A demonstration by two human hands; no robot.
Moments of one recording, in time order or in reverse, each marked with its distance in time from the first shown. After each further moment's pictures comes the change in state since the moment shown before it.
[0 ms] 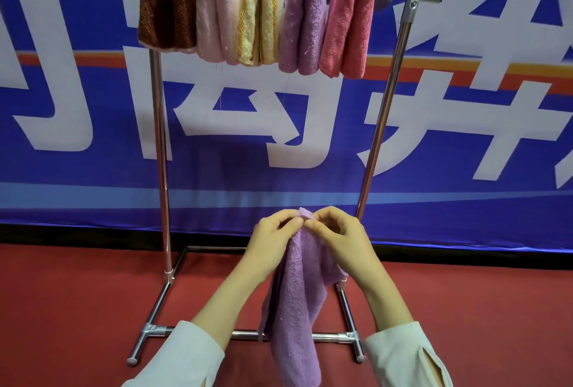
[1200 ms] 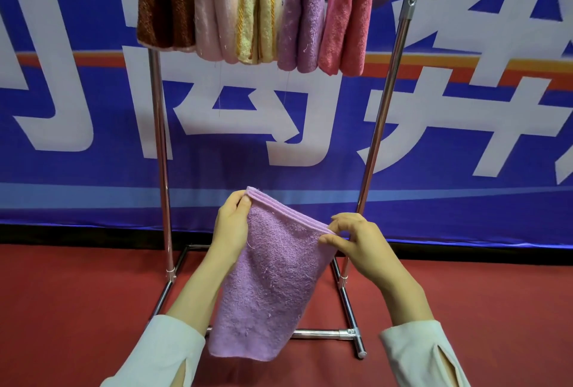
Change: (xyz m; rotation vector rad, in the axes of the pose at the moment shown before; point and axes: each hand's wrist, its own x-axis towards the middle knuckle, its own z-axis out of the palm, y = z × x) left_hand 0.021 -0.013 -0.045 -0.038 0.366 -0.048; right_hand 0.000 0.016 -0.030 -0.430 -0.106 -0.098
